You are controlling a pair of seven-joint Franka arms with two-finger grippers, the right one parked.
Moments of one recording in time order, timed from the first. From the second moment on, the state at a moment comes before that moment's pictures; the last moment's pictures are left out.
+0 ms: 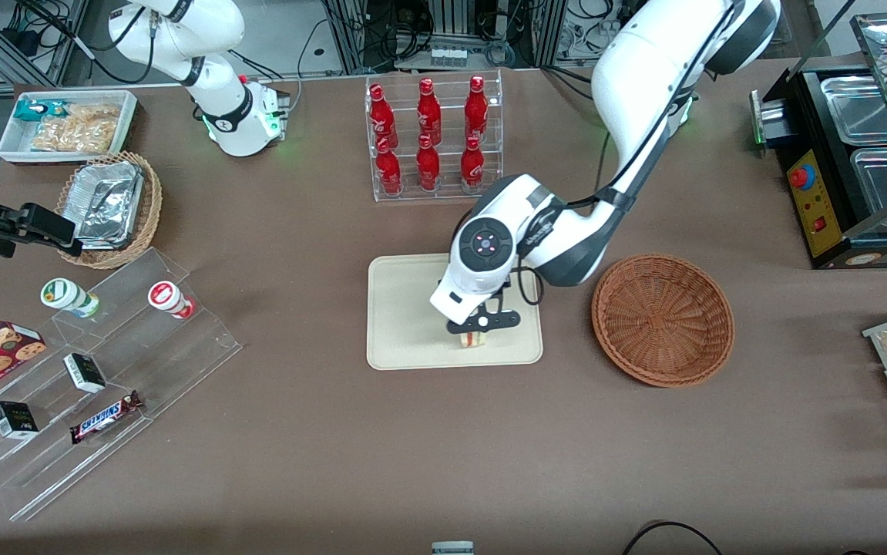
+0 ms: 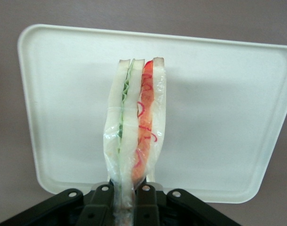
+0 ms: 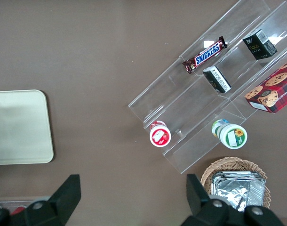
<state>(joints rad) -0.50 0.75 -0.31 -1.32 0.05 1.93 -0.87</state>
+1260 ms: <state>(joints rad) -0.56 0.80 -0.30 -1.29 0.15 2.00 -0.93</state>
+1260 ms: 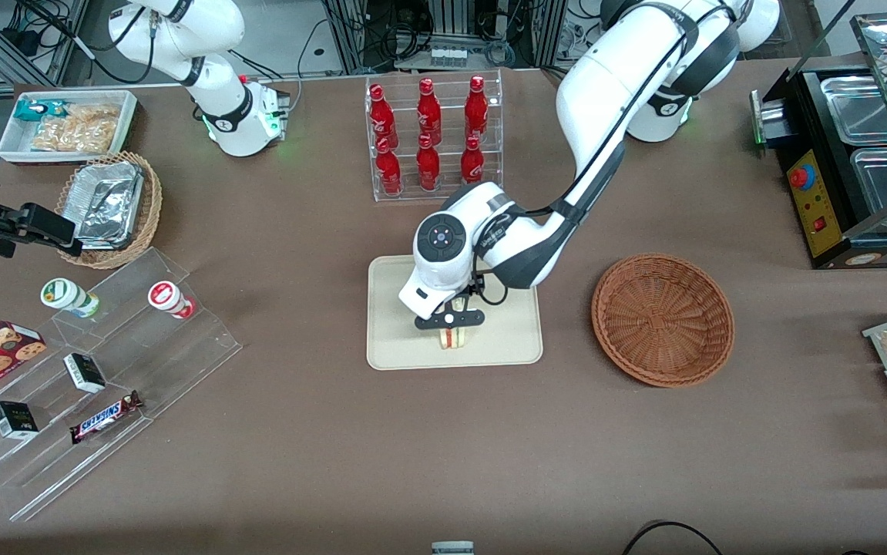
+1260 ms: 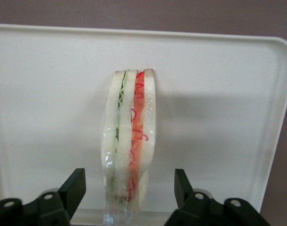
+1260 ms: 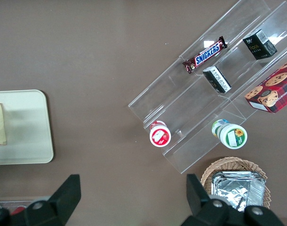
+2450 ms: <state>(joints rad) -0.25 0.40 -0.18 -1.47 0.14 1.70 -0.80</state>
